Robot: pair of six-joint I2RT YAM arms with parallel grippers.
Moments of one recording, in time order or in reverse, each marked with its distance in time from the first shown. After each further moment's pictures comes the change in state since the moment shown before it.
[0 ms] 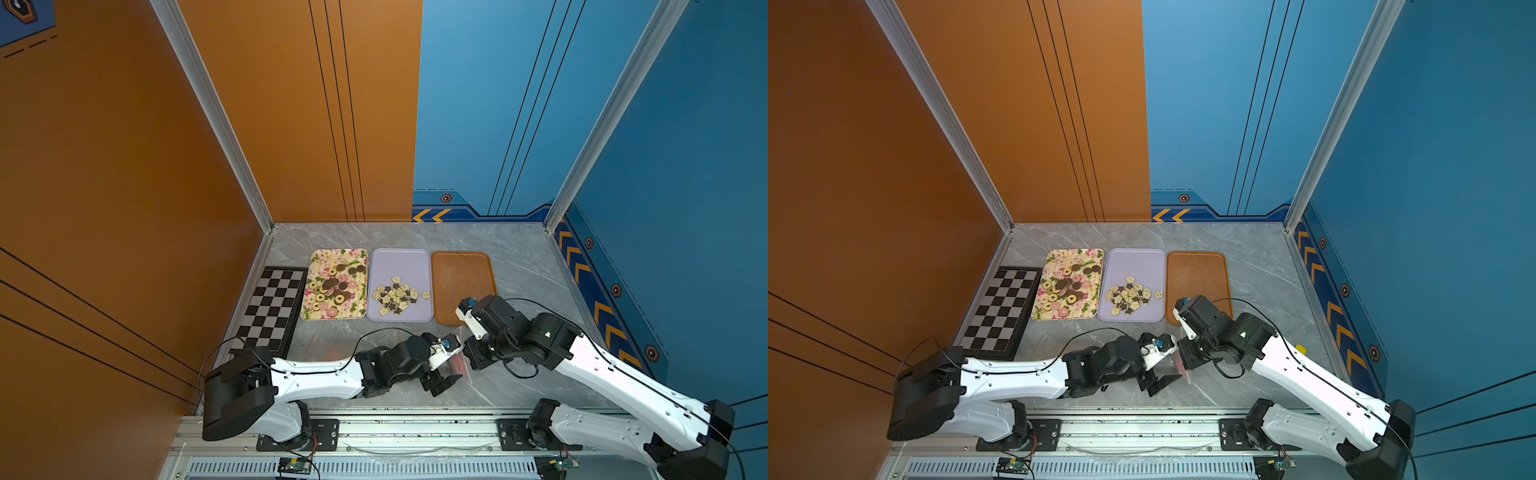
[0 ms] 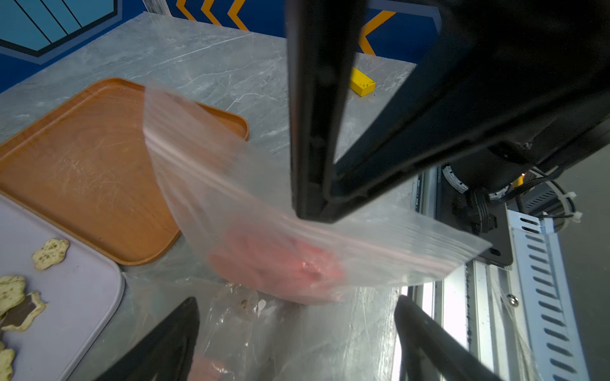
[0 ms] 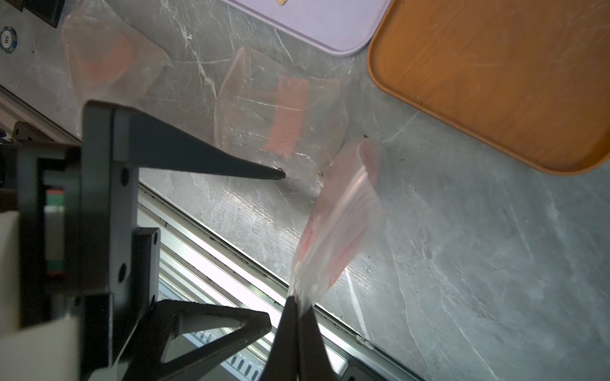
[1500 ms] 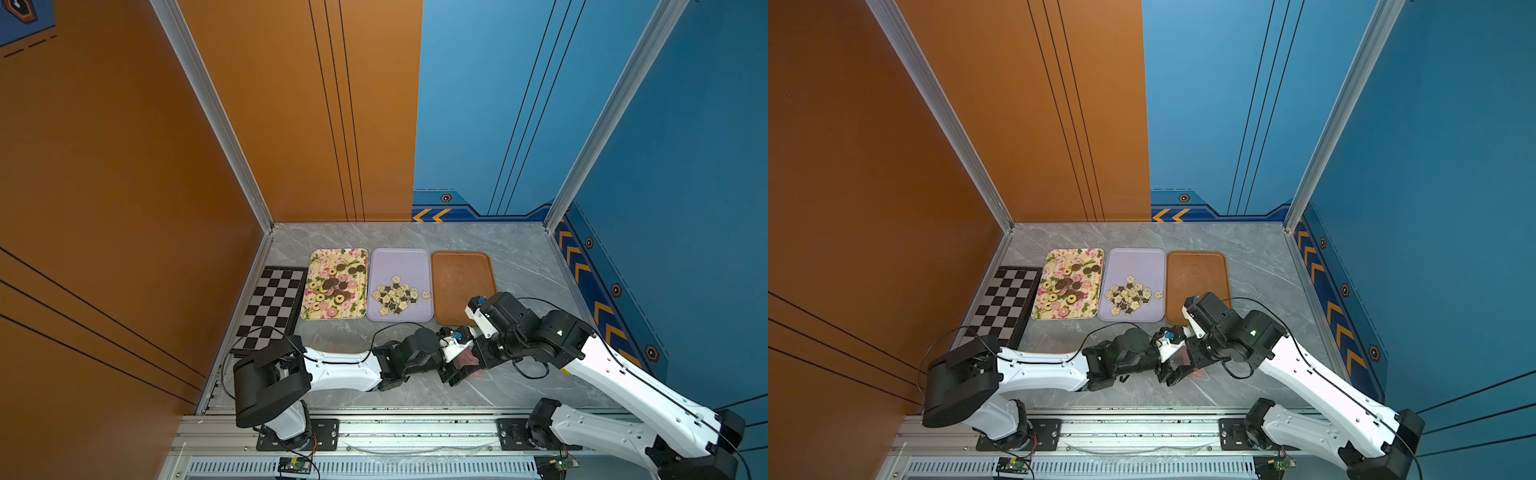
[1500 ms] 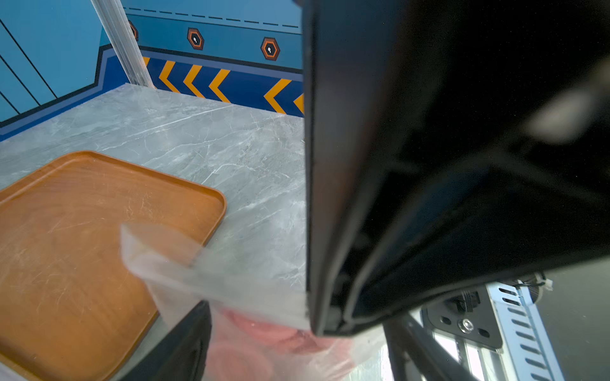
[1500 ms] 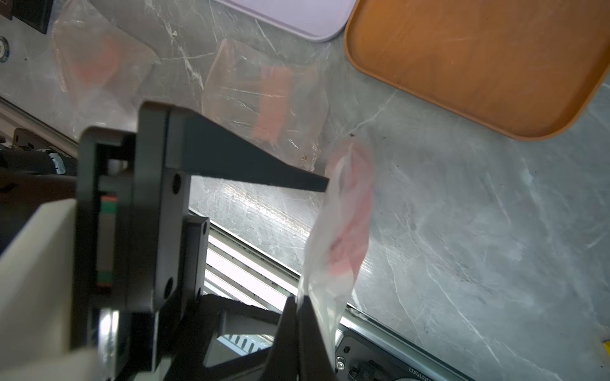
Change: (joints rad) left arm 0.020 0.158 0.059 0.285 0.119 -0.008; right arm -0.035 -0.025 0.053 -0.099 -0.010 0.021
